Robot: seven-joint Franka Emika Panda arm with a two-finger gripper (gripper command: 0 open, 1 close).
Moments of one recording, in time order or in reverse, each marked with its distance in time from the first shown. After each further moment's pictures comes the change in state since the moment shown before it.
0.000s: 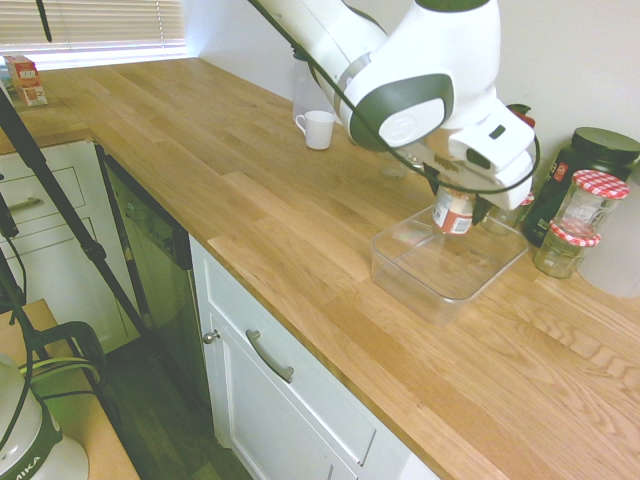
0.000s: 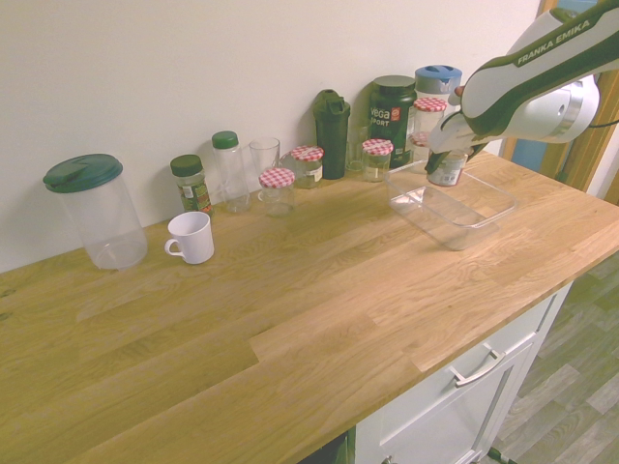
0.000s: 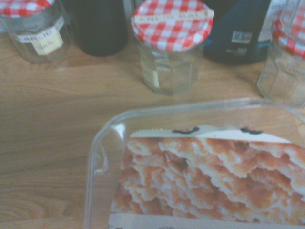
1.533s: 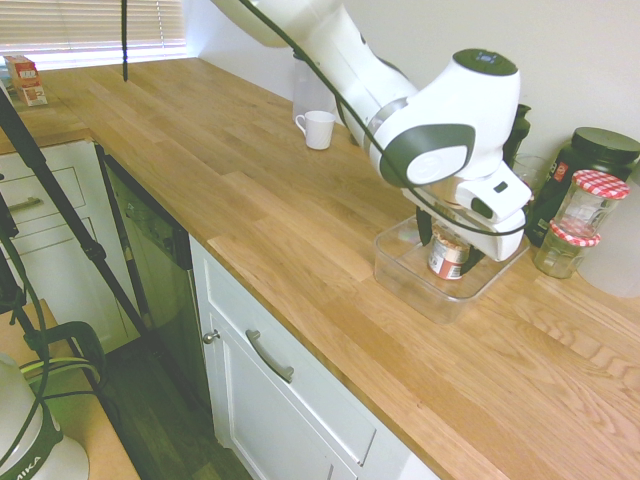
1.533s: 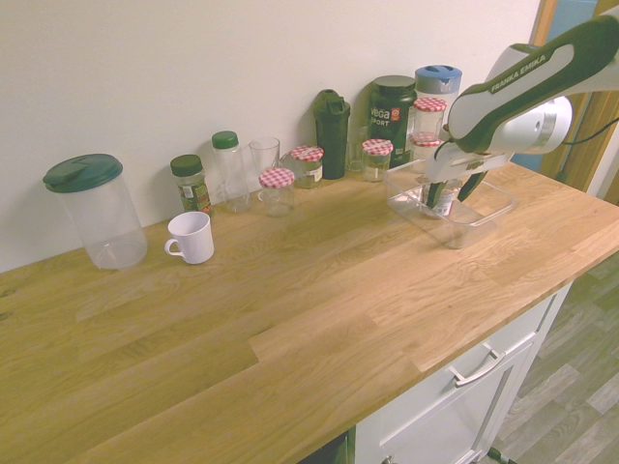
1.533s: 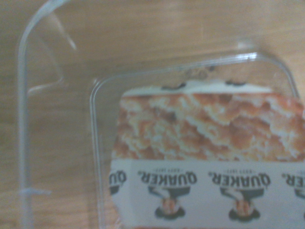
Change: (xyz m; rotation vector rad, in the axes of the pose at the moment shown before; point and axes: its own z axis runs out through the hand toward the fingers) arm 0.002 0.009 0.043 -0.182 -0.202 -0.002
